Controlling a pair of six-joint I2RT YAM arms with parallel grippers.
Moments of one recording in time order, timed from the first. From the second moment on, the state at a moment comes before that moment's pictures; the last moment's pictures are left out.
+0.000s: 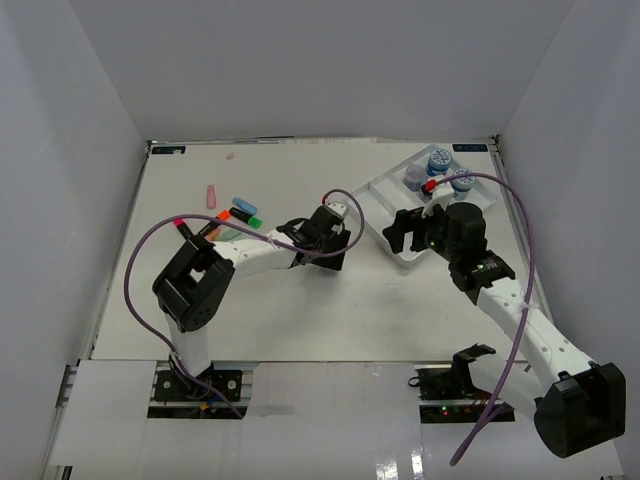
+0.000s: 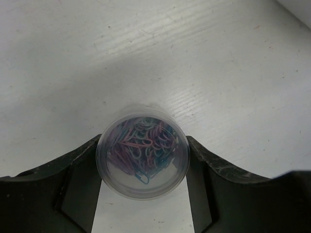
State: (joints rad) left arm -0.79 1.84 1.20 -0.26 -0.11 -0.37; right arm 0.35 0.97 0.71 -0.08 -0.20 0.11
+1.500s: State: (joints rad) left arm -0.37 1.03 0.66 -0.32 -0.28 -0.36; right arm 0.85 1.72 1.06 -0.20 0.07 -0.03
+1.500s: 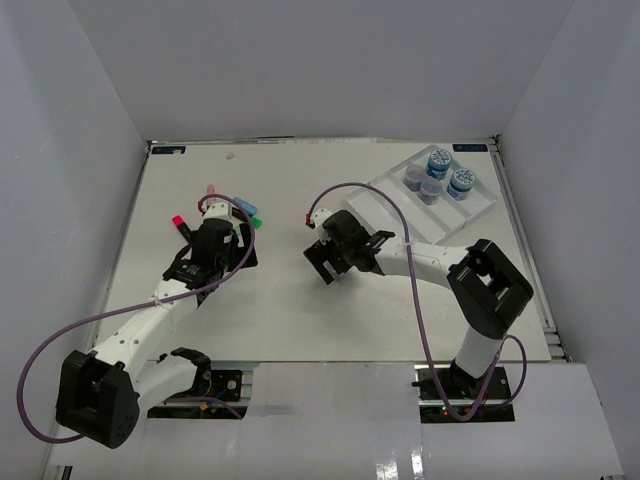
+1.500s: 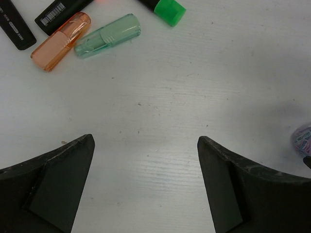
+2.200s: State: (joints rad) left arm -0.36 1.05 0.66 -0.32 -0.29 -0.35; right arm 0.63 1.57 1.08 -0.26 0.24 0.02
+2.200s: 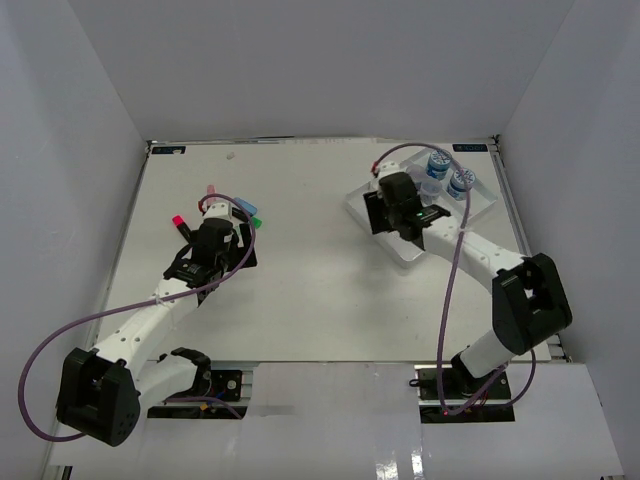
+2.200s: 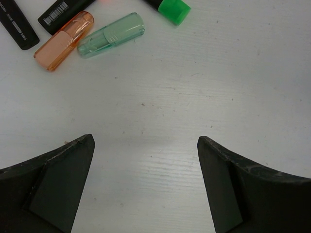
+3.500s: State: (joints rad) left arm -0.35 1.04 0.66 -0.32 -0.25 -0.34; right arm 0.07 1.89 1.37 -0.31 0.26 0.22
